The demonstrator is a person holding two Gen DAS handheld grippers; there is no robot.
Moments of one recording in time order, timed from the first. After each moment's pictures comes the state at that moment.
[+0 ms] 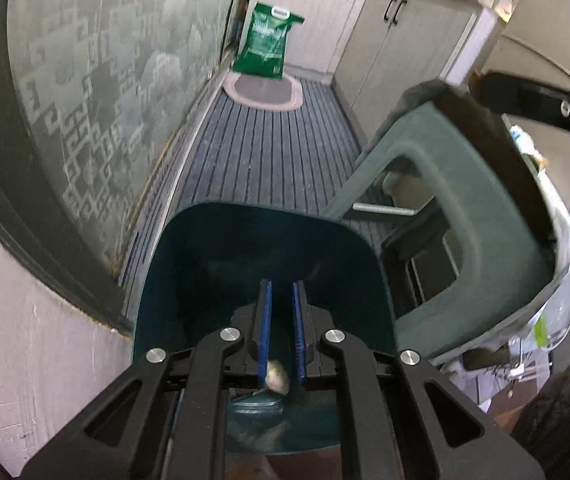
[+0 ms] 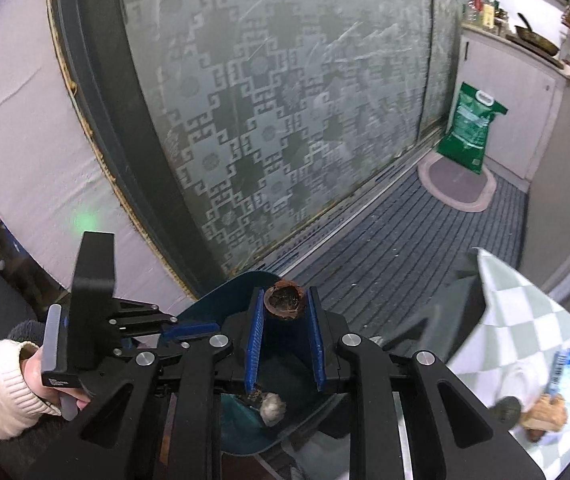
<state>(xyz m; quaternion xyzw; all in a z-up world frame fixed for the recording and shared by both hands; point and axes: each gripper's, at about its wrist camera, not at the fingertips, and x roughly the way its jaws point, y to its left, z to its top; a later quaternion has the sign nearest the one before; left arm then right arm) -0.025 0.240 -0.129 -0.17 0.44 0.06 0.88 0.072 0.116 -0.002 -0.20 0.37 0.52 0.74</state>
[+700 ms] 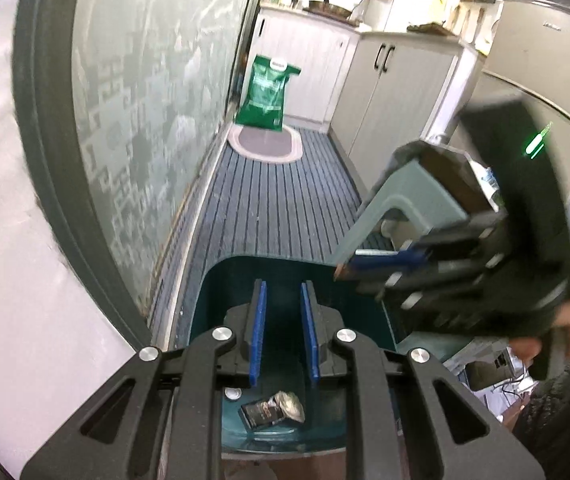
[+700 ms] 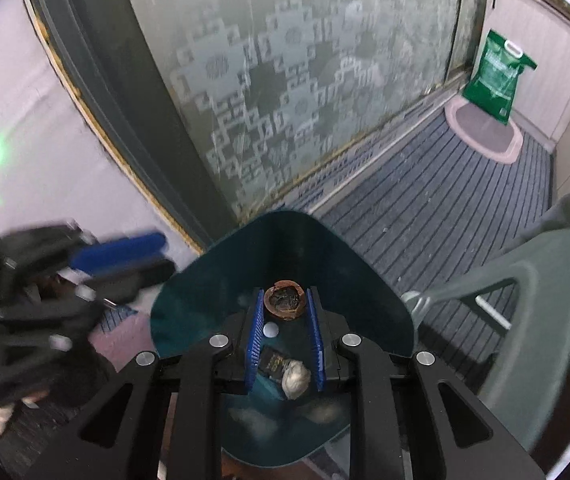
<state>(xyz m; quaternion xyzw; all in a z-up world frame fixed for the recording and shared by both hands) -0.065 0.260 -0.077 -0.14 0.34 0.07 0.93 0.056 0.168 -0.092 -0.25 0.46 0.50 0.69</state>
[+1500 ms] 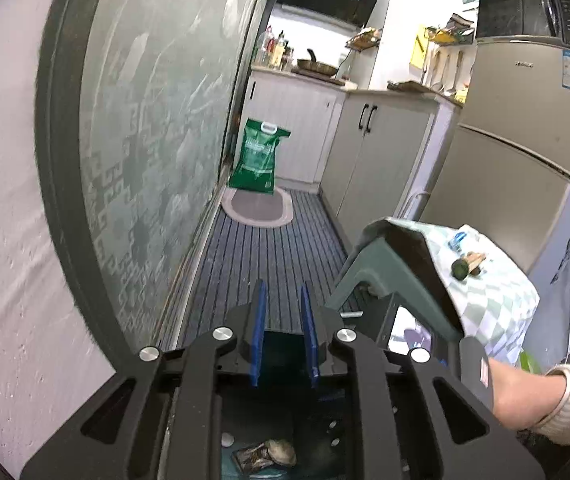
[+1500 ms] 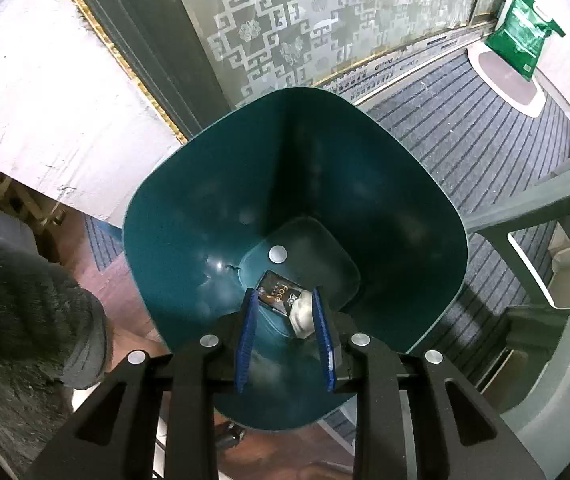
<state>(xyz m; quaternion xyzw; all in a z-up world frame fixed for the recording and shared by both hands) -0.075 0.240 -0.013 -0.13 0.24 0.08 0.96 0.034 0.156 -0.145 -0.30 0.52 0.49 0.63</state>
